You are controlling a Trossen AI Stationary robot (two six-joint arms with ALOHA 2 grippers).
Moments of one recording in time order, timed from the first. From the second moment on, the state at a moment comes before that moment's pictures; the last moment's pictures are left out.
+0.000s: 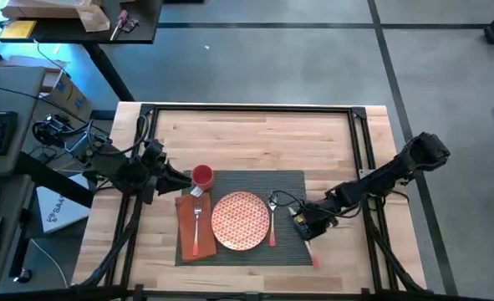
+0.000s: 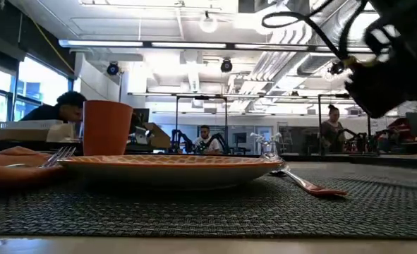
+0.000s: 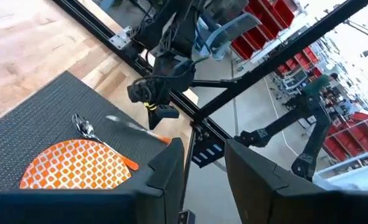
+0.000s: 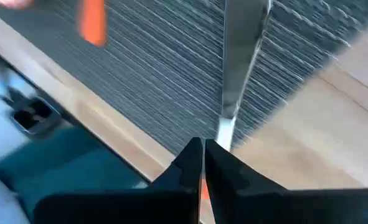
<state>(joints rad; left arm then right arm) -0.52 0.92 1.19 -0.58 -0.42 -0.92 0.42 1.45 0.62 -0.15 -0.29 1.62</state>
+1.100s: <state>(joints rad) -0.52 0.92 1.19 -0.58 -0.40 -0.91 0.52 1.70 0.79 -0.33 -0.20 1.76</state>
